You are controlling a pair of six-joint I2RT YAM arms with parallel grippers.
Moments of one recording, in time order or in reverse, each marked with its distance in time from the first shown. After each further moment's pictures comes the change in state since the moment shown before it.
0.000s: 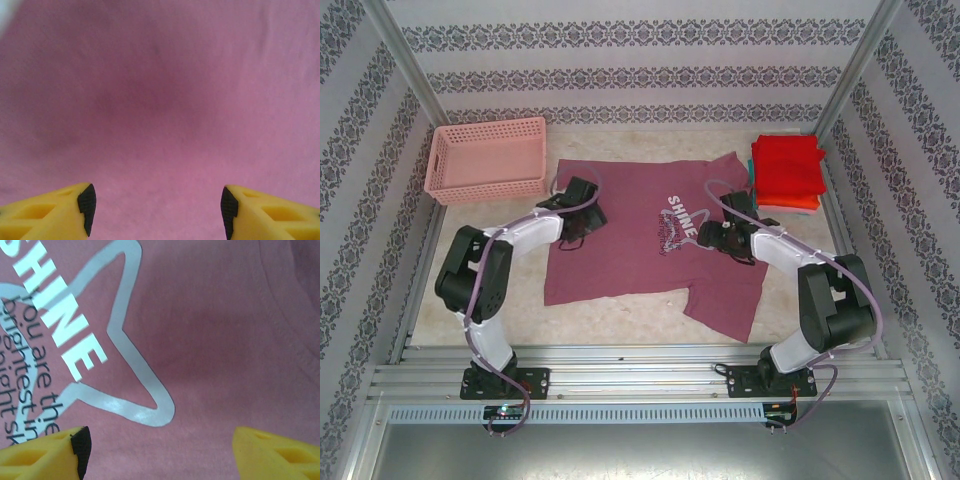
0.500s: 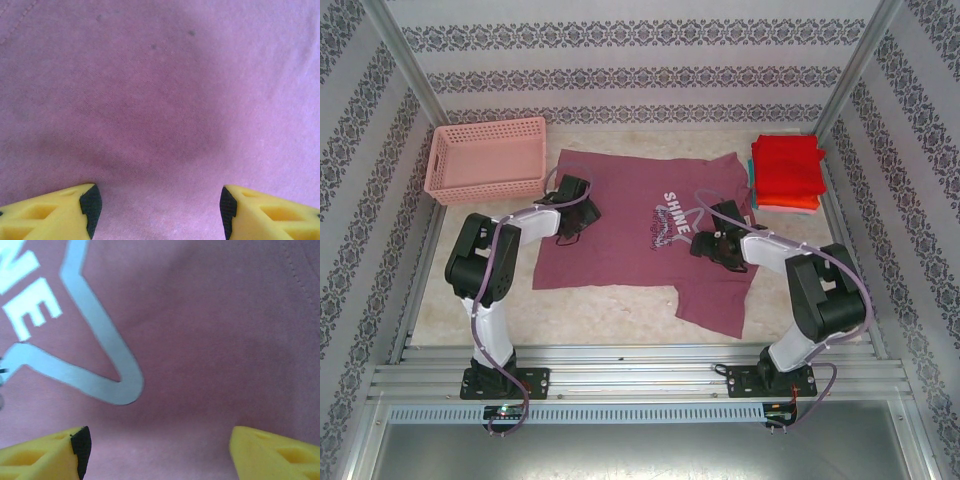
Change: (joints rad) left arm 0.100 0.121 0.031 0.124 0.041 -0.017; right arm 0.041 0.086 -0.032 0.055 -0.012 0.054
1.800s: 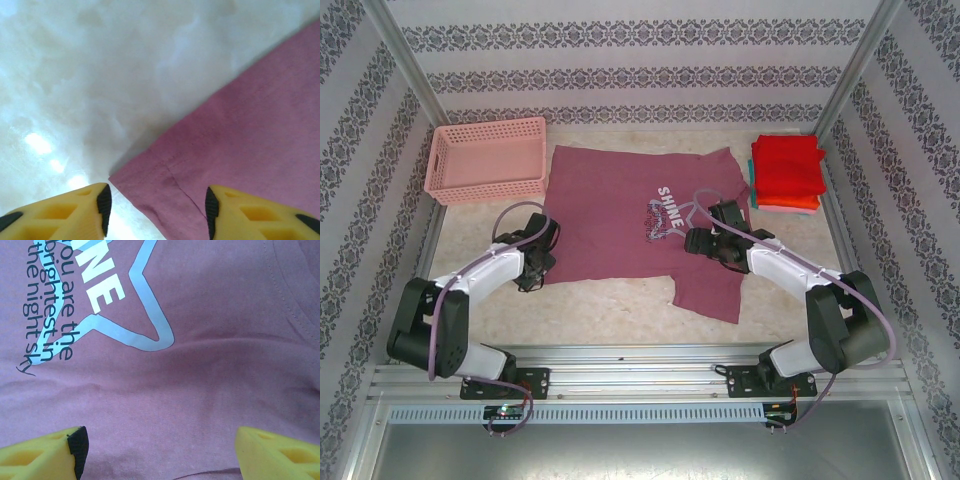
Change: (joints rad) left arm 0.024 -0.503 -0.412 -0.449 -0.209 -0.303; right arm 0.074 -0.197 -0.032 -0.023 0.016 -0.035
